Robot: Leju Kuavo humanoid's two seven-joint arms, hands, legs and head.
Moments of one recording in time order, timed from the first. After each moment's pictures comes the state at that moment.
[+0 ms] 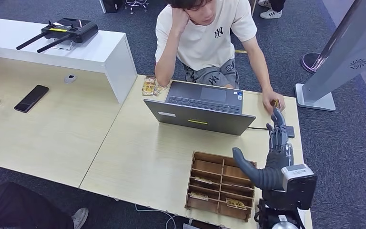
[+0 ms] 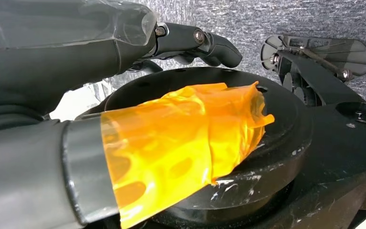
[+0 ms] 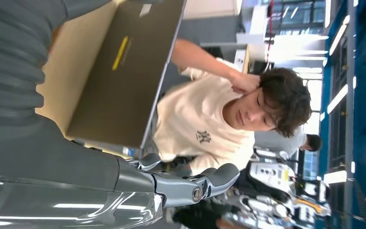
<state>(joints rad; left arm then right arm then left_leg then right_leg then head) 0.00 -0.10 -0.65 -0.01 0.87 0.02 -0.09 -0.07 0.04 0.44 -1.64 0.08 -0.33 -0.24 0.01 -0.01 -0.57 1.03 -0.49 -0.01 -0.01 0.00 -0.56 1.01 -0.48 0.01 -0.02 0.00</state>
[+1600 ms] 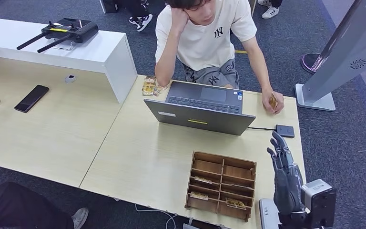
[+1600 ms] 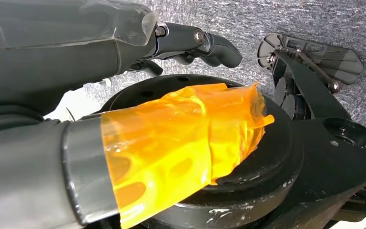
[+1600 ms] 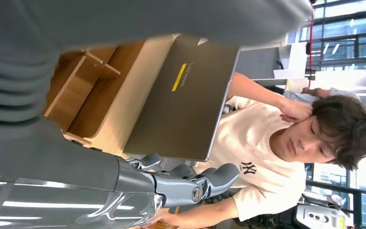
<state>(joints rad) 0.01 -0.10 -0.59 -0.01 0.93 0.02 -0.11 0.08 -0.10 0.35 -1.74 -0.06 -0.12 -0.15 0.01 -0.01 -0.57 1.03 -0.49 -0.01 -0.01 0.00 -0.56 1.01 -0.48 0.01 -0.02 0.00</state>
